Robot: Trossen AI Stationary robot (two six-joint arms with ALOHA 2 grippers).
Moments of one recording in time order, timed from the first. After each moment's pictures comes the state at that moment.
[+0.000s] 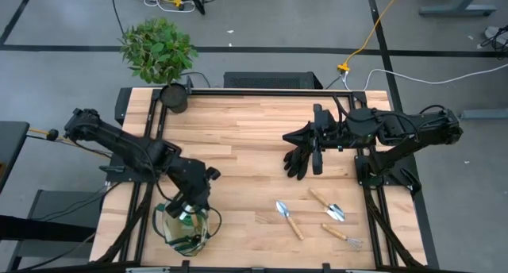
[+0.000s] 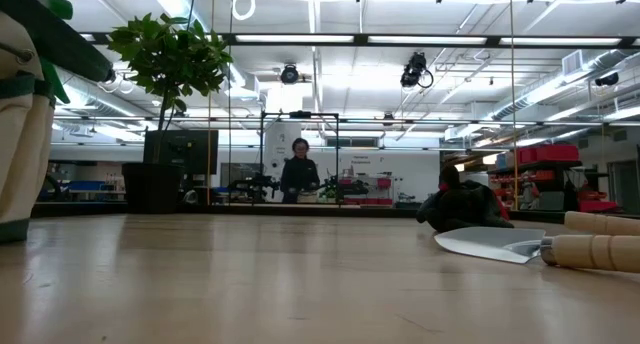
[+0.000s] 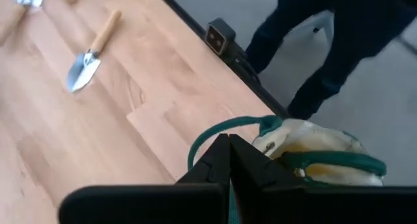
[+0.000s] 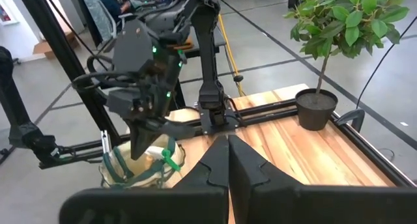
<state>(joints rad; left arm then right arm) -0.39 1.26 1.15 -0.68 0.30 0.17 0.25 1.24 1.47 -0.48 0.30 0.25</state>
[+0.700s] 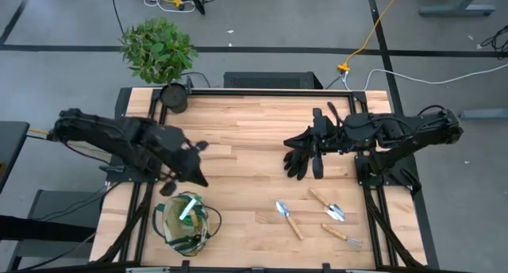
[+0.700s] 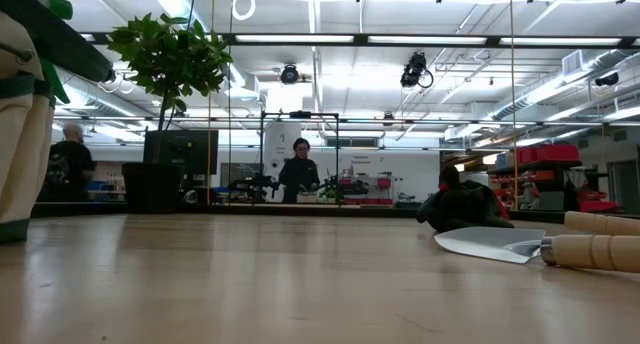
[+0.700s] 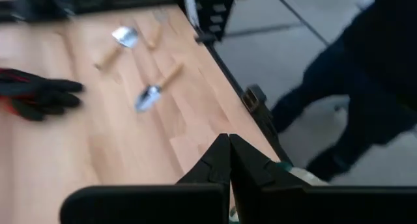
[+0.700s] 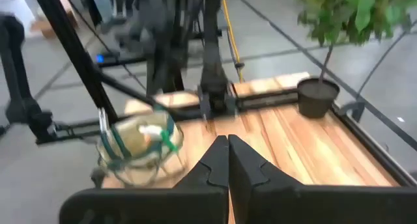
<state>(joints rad) -0.23 1.08 1.20 -0.70 0.28 -0.01 0.26 1.23 1.45 -0.51 0.30 0.22</state>
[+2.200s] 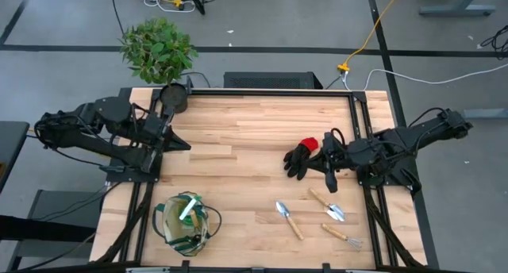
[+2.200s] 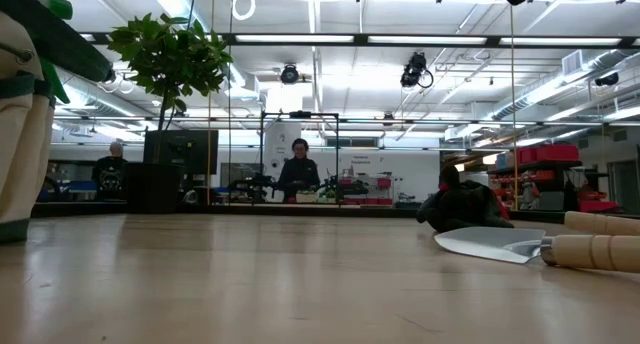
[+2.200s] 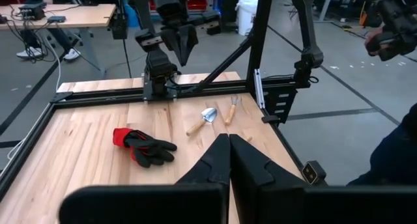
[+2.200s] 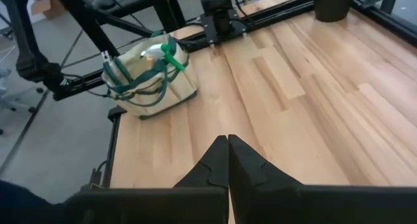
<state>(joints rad) -0.11 0.78 1.20 -0.65 0.08 -0.02 0.38 0.98 0.99 -0.50 0.31 0.50</state>
